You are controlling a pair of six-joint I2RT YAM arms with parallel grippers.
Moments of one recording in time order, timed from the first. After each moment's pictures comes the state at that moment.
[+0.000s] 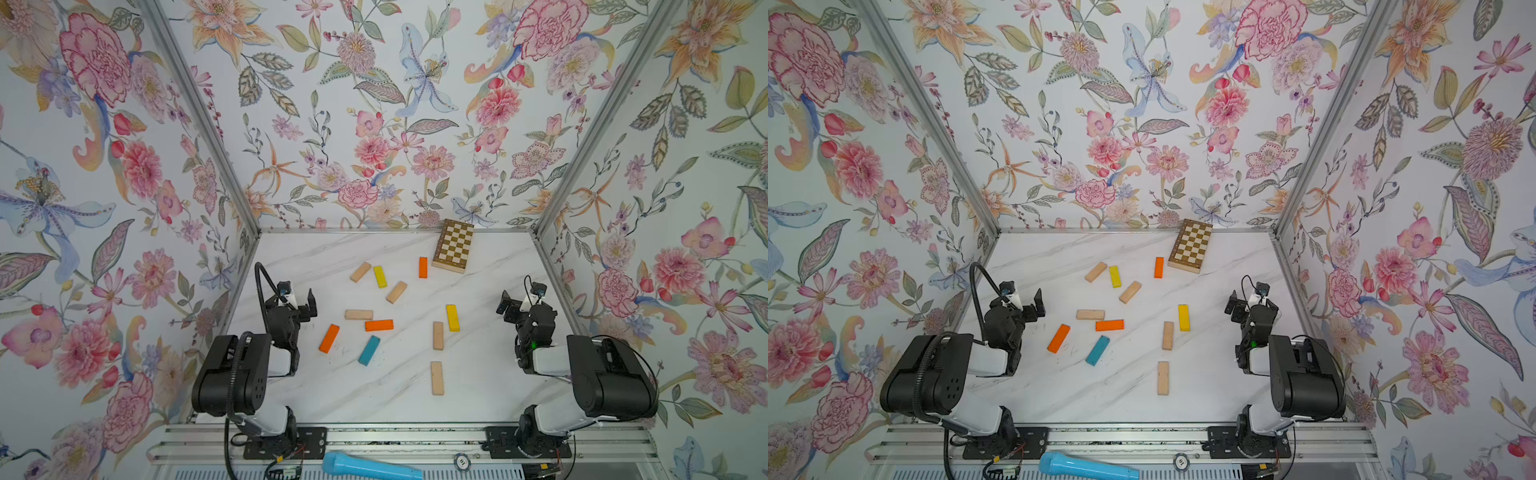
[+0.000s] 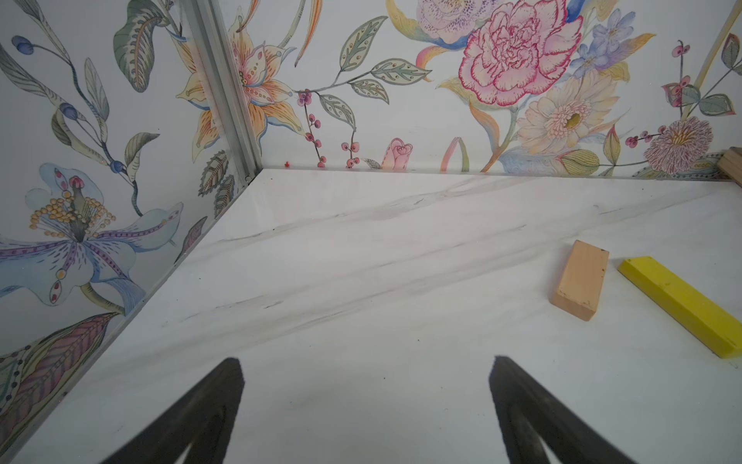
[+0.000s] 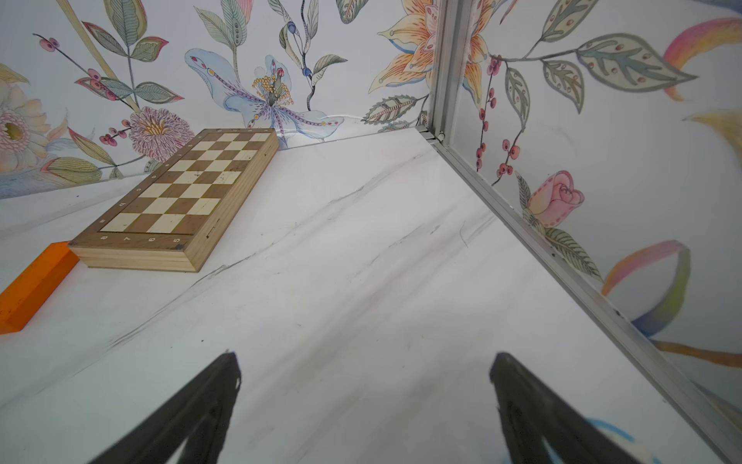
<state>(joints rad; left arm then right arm) 0.02 1.57 0.28 1.11 -0.08 0.01 -0.06 1.54 0.29 1.00 0.12 0.09</state>
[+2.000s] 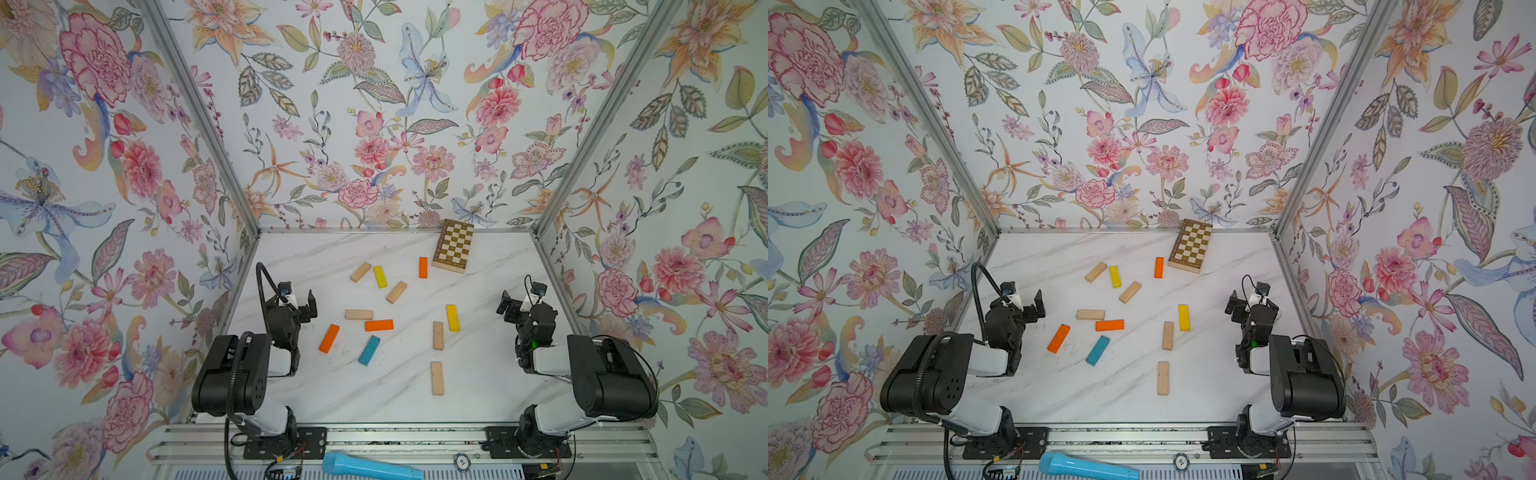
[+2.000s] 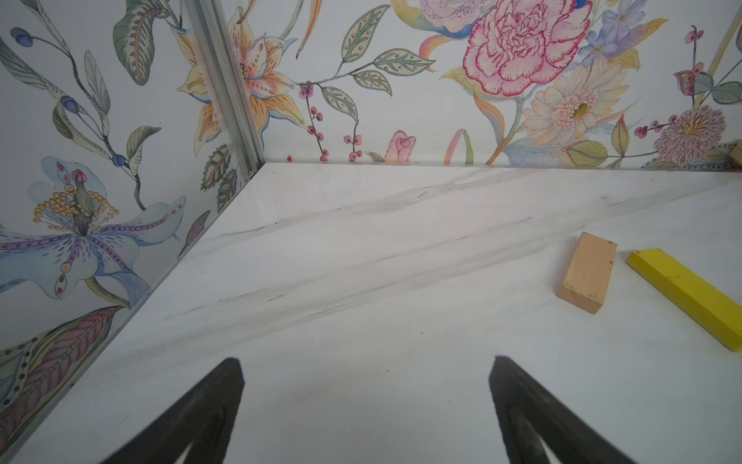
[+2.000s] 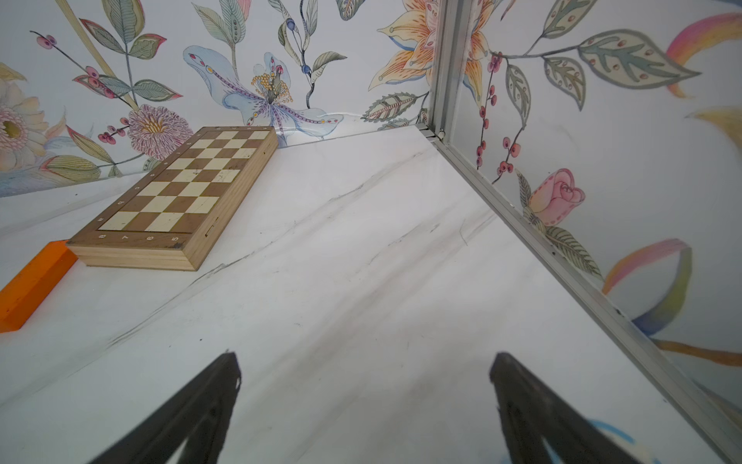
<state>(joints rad) 0.01 1.57 0.28 1.09 -0.09 0.02 -0.07 1.54 0.29 0.99 0.11 0.09</state>
